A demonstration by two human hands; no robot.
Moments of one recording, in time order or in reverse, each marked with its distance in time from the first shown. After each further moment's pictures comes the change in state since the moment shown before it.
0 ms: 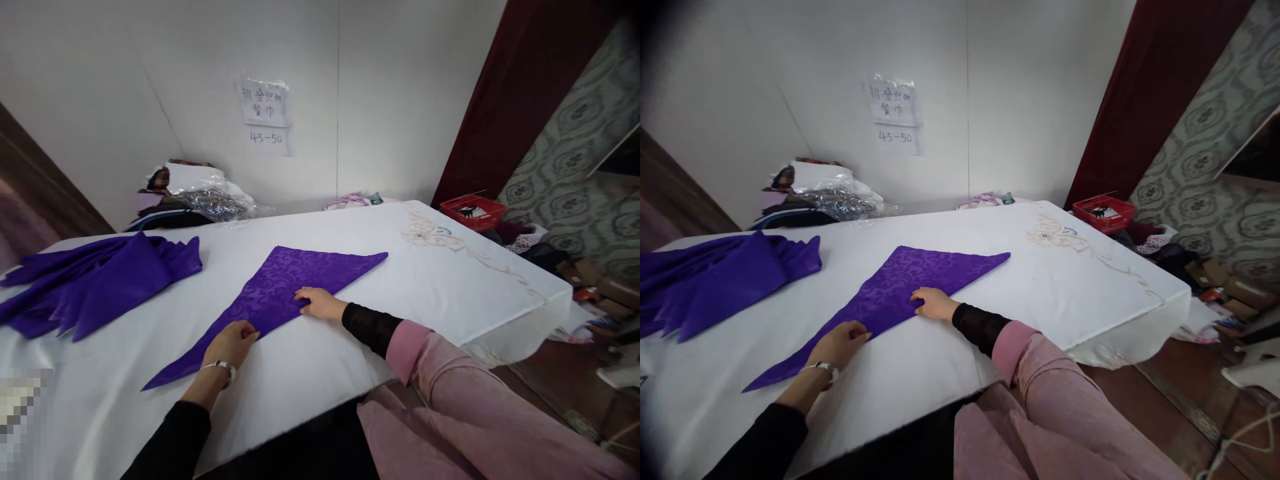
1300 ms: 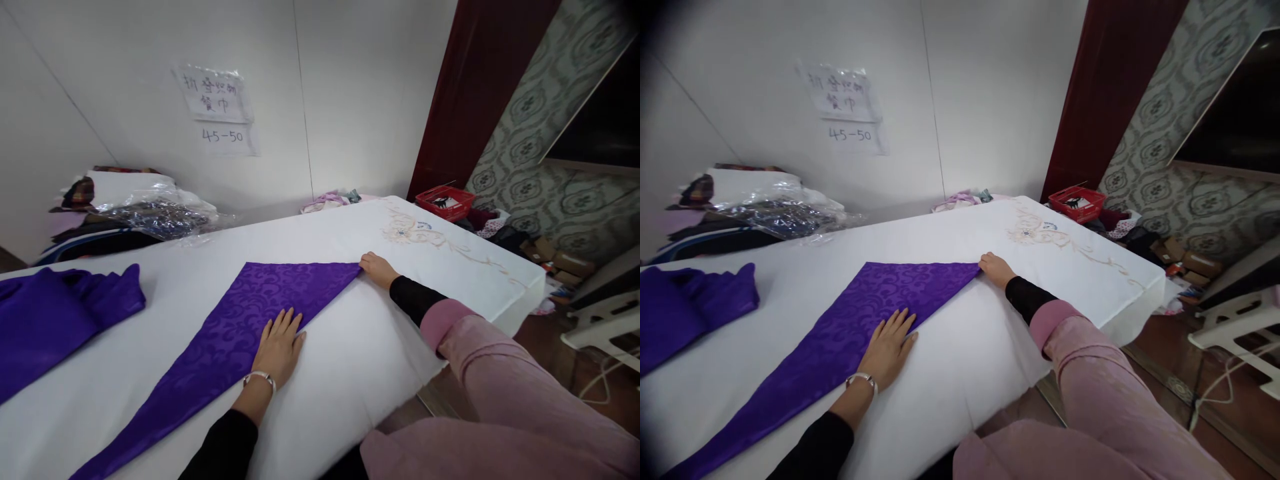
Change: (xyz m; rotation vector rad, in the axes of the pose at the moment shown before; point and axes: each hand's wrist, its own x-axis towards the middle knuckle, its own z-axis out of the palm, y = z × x) left_hand 0.038 0.096 0.072 0.152 0.021 0.566; right_hand -0.067 0.159 -0.163 -0.836 0.188 0.069
